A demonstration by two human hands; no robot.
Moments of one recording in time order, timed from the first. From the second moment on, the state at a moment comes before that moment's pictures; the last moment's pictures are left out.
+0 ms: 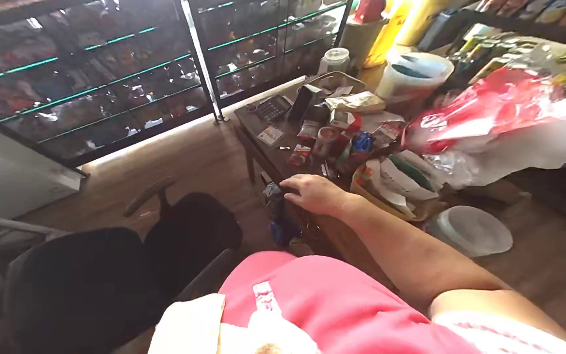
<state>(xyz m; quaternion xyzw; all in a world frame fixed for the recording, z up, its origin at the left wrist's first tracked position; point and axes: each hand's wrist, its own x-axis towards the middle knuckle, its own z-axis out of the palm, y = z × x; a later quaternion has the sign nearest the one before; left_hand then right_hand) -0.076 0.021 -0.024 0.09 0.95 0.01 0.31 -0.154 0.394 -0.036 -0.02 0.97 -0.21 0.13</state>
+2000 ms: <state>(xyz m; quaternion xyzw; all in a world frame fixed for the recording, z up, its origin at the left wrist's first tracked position) -0.612 0.549 -0.207 0.45 0.45 0.66 0.40 -0.458 0.537 -0.208 0.51 0.67 -0.38 -0.39</state>
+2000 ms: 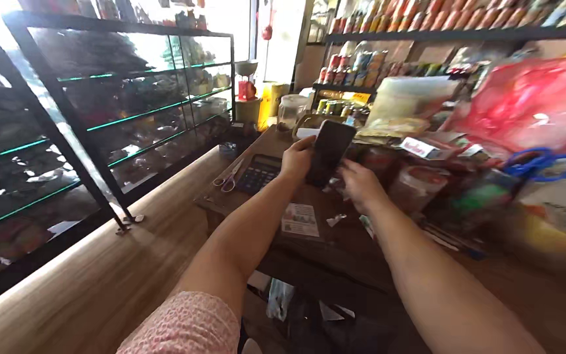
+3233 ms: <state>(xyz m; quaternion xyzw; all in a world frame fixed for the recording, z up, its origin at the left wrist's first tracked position) -0.587 0.547 -0.212 0.50 0.29 0.49 0.65 -0.403 0.559 -0.208 0.22 0.56 -0.64 -0.48</state>
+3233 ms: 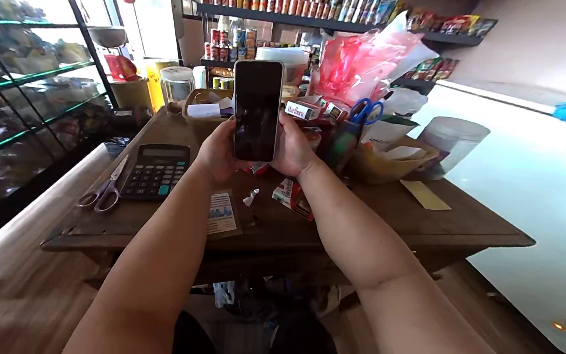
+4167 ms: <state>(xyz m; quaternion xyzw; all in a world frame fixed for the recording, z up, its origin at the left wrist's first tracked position) -0.580 0.543 -0.215 0.46 0.30 0.52 0.65 -0.396 0.559 -0.207 0.25 0.57 -0.64 -0.45</state>
